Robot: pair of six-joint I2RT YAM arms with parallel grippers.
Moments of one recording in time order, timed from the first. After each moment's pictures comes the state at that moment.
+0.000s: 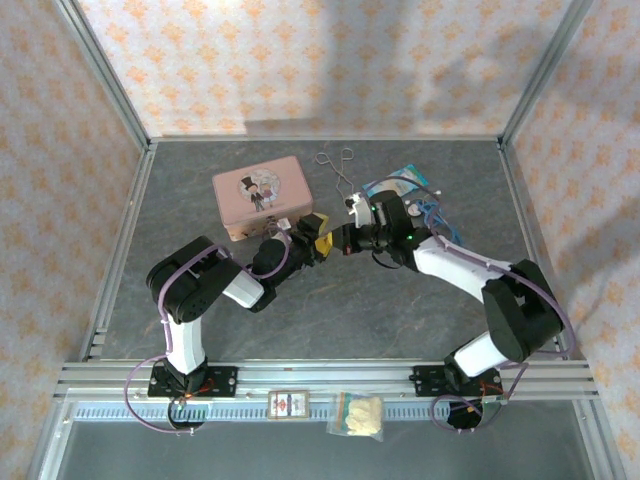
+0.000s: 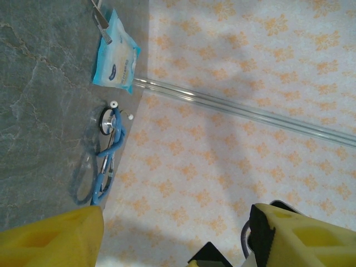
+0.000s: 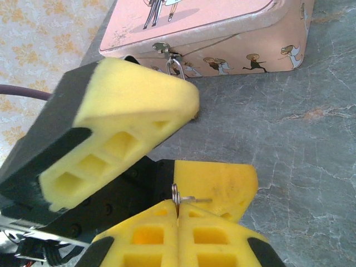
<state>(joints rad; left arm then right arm) -0.63 1.88 0.55 1.29 0.04 -1.83 0.55 1.50 0.88 -0.02 -0.51 0.41</state>
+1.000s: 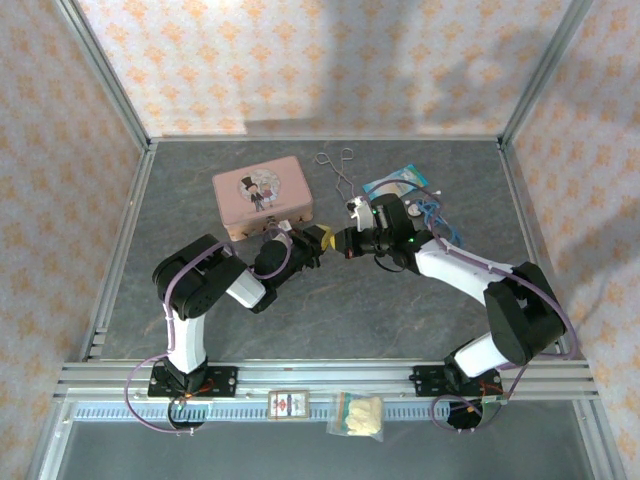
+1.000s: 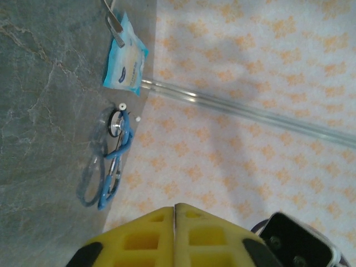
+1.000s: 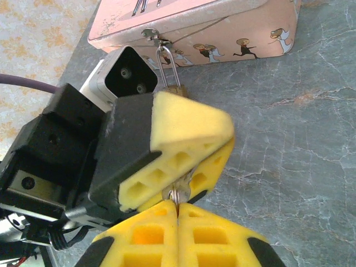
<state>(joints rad) -0.63 1.92 0.56 1.32 0.05 -1.83 0.55 1.48 0.86 -0.05 -0.49 0.40</state>
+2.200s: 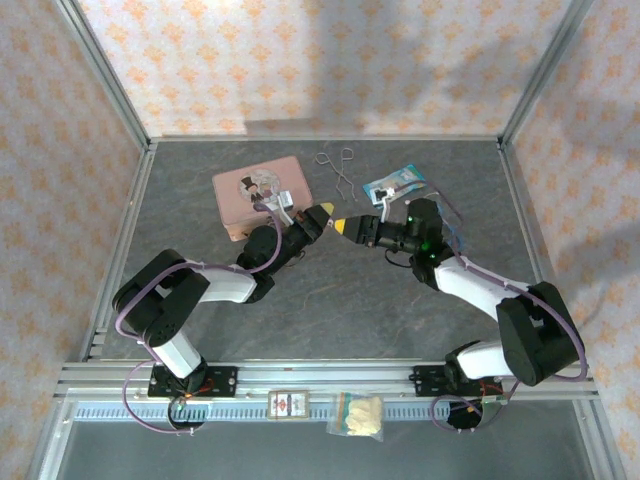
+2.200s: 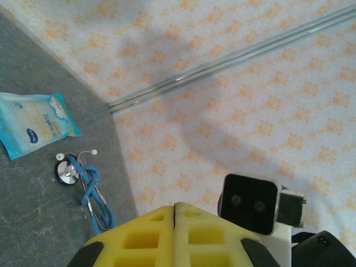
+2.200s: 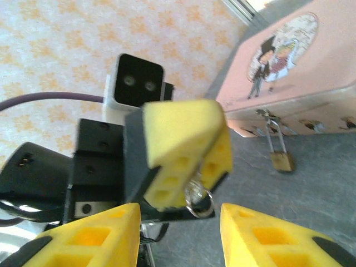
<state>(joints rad) -0.63 1.66 0.62 1.18 0.09 -1.22 0.43 1.36 0.64 0.57 -0.81 0.79</state>
